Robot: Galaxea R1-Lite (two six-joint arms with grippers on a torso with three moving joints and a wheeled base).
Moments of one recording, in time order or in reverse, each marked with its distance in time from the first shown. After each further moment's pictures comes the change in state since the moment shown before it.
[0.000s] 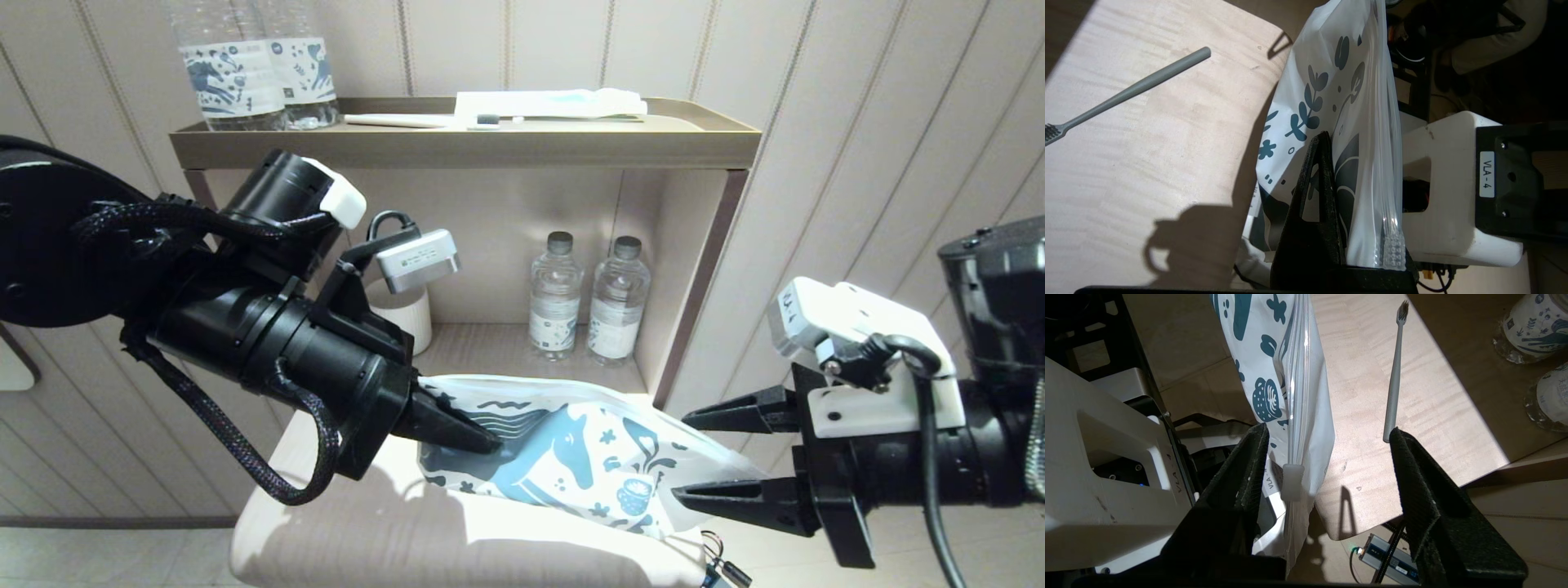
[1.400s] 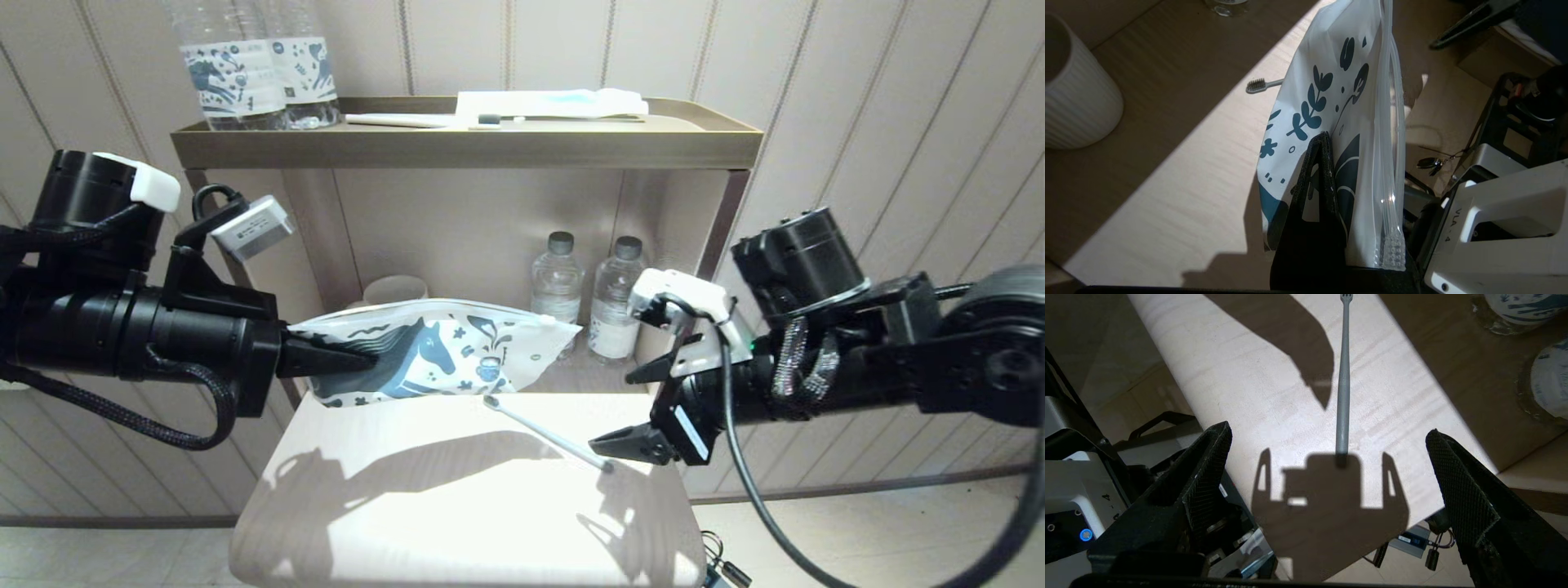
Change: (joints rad) left arm 0.333 -0.156 0.264 -0.315 0.049 -0.009; right arm -0.015 0.345 -0.210 0.001 -0.111 0.055
